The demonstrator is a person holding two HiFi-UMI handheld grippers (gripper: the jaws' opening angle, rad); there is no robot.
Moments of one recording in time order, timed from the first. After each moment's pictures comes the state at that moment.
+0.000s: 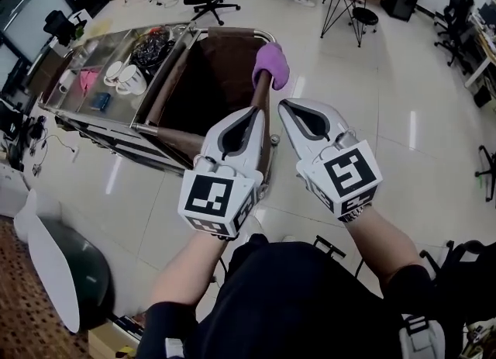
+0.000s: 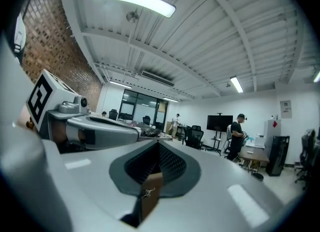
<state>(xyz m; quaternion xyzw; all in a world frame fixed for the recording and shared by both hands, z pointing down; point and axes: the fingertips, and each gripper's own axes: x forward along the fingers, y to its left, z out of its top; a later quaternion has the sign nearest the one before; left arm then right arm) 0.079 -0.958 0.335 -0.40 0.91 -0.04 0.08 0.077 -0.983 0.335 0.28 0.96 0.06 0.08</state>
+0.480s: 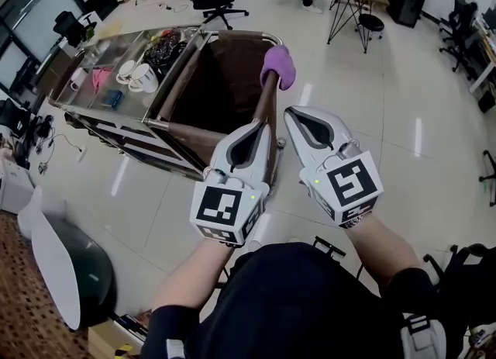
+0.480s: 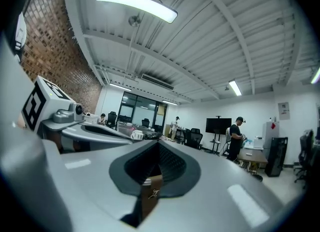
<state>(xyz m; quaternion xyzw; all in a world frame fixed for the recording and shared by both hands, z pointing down) 0.120 -0.948 0.341 -0.39 0.92 -0.05 0.08 0.119 -0.977 0.318 0.27 0.95 0.05 0.10</state>
